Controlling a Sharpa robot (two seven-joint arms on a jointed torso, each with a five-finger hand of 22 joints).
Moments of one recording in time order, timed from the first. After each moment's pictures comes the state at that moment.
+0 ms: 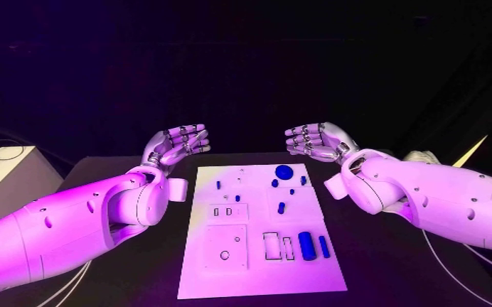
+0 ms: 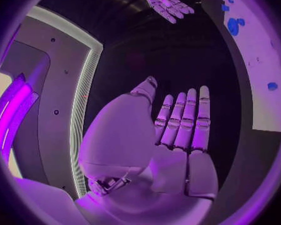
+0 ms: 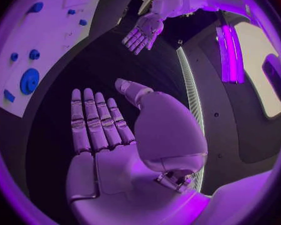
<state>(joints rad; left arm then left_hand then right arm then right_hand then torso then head) 1.17 -0.82 -0.03 1.45 0.01 -0.48 0.55 1.49 -0.10 0.19 0.22 0.12 0.79 0.20 0.15 0.16 0.88 0.21 0.13 0.07 0.89 0.18 0.20 0.15 0.17 0.84 0.28 0.22 0.12 1.30 -0.81 -0.17 1.42 -0.47 -0.45 0.32 1.27 -0.12 0.53 -0.09 0.22 0.77 0.19 0.14 0.17 0.90 0.21 0.09 0.06 0.92 0.17 0.14 0.11 0.16 0.80 0.27 0.14 0.08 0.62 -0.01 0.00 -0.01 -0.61</state>
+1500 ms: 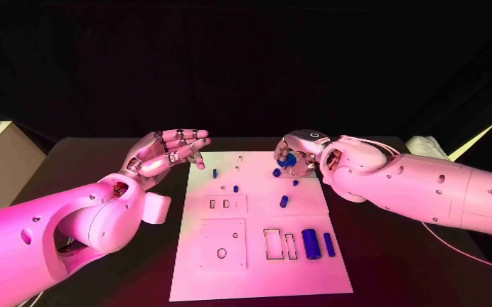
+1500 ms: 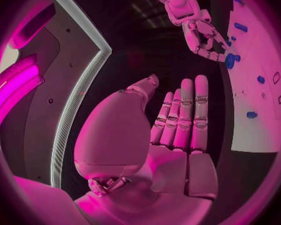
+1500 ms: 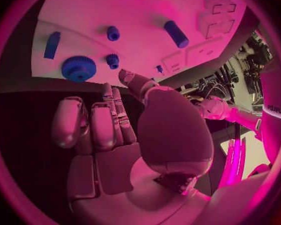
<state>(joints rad) 1.20 -0.98 0.00 1.73 -0.08 -0.31 0.48 1.43 -0.17 0.36 0.12 0.12 0.86 0.22 0.19 0.15 1.01 0.17 0.11 0.07 0.96 0.09 0.82 0.54 0.17 0.89 0.19 0.87 0.53 1.35 -0.75 -0.16 1.37 -1.54 -0.32 -0.08 1.28 -0.24 0.54 -0.06 0.14 1.02 0.16 0.16 0.27 1.12 0.10 0.08 0.08 1.47 0.00 1.28 1.19 0.10 1.40 0.11 1.27 1.14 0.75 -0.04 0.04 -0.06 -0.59</state>
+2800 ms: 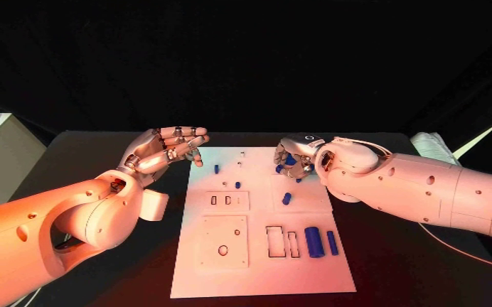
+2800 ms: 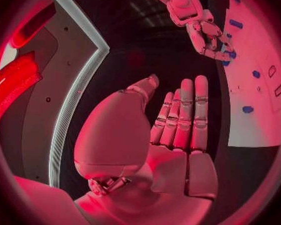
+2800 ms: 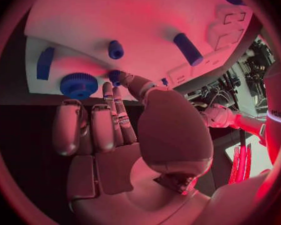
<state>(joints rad) 1.21 -0.99 0.00 1.73 -0.09 -0.30 0.47 1.43 -0.17 0.37 0.12 0.12 0.86 0.22 0.19 0.15 1.01 0.17 0.11 0.07 0.96 0.10 0.82 0.55 0.17 0.88 0.19 0.88 0.53 1.33 -0.71 -0.16 1.35 -1.58 -0.27 -0.14 1.28 -0.24 0.55 -0.03 0.15 1.04 0.15 0.18 0.29 1.14 0.09 0.10 0.10 1.47 0.00 1.33 1.23 0.08 1.41 0.11 1.32 1.21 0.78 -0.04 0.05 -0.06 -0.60</state>
